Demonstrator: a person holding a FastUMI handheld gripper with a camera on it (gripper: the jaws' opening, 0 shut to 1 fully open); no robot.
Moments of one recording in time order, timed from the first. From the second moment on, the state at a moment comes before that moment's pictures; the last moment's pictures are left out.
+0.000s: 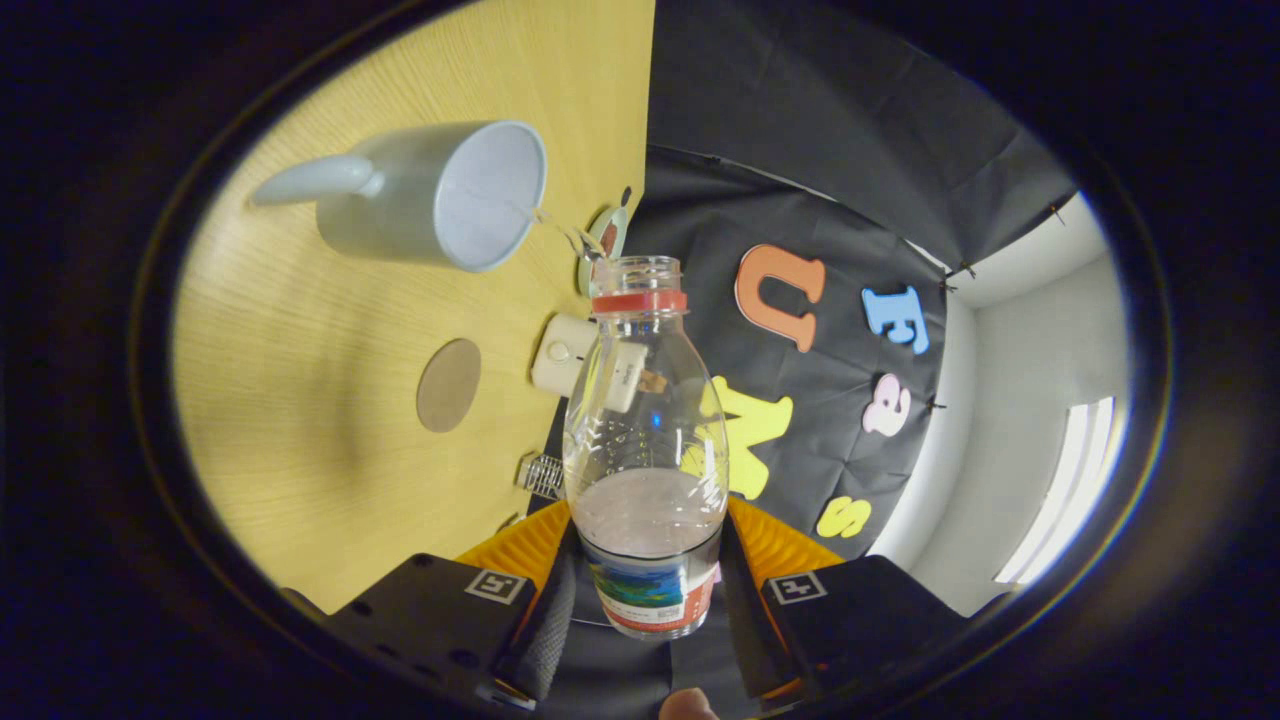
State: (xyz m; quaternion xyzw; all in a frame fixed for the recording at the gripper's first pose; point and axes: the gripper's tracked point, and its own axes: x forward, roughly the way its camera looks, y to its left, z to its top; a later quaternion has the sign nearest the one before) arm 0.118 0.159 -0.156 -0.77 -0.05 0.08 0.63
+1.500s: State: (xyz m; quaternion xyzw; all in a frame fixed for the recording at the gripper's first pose) arm 0.121 0.175 -0.138 -0.82 -0.06 0.08 0.56
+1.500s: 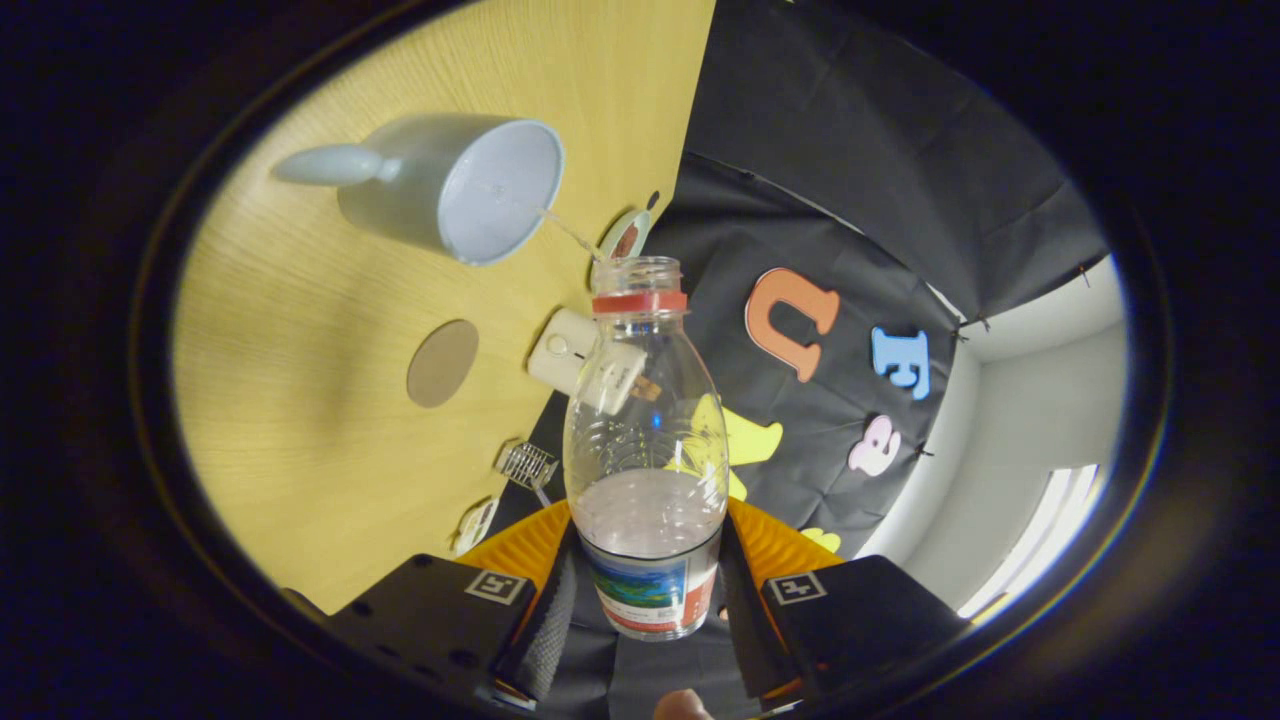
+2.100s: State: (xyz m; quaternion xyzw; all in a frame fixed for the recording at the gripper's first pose) arm 0.115 0.181 -0.135 -0.83 -0.06 0.09 0.55
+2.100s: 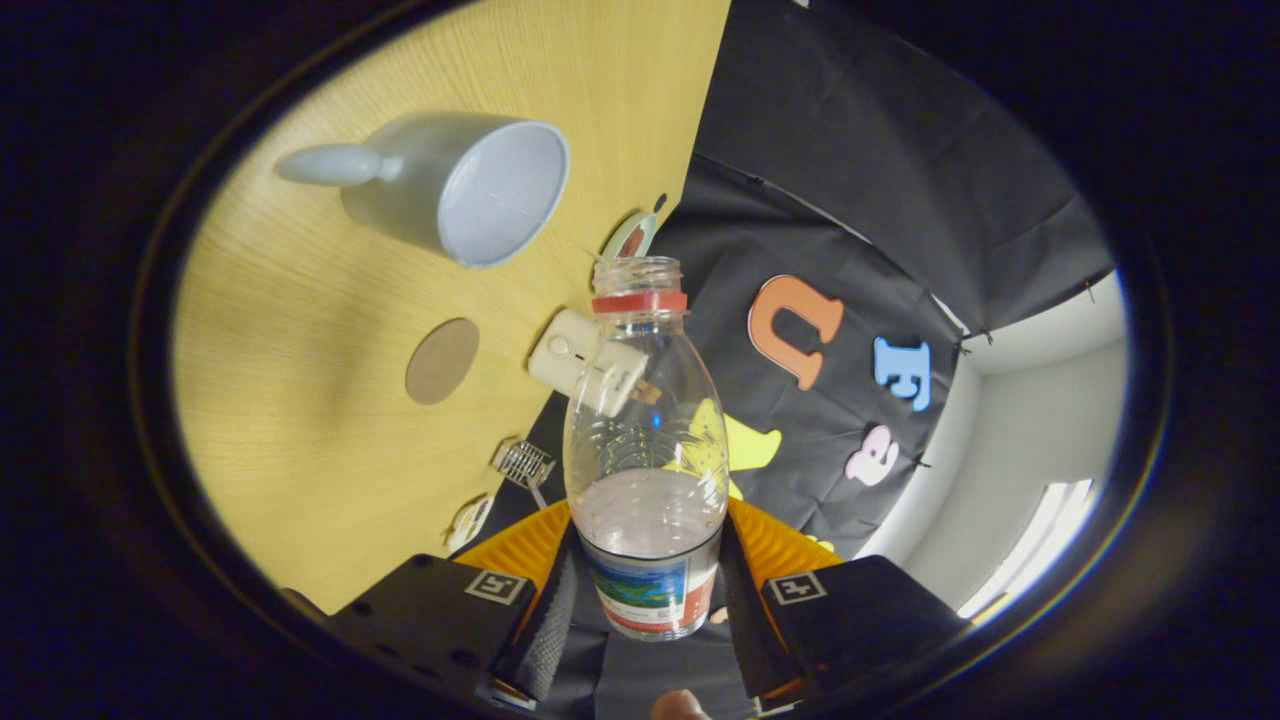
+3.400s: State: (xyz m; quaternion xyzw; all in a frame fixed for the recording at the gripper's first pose) arm 0.076 0.174 -0.142 -0.27 0.05 0.19 0.94
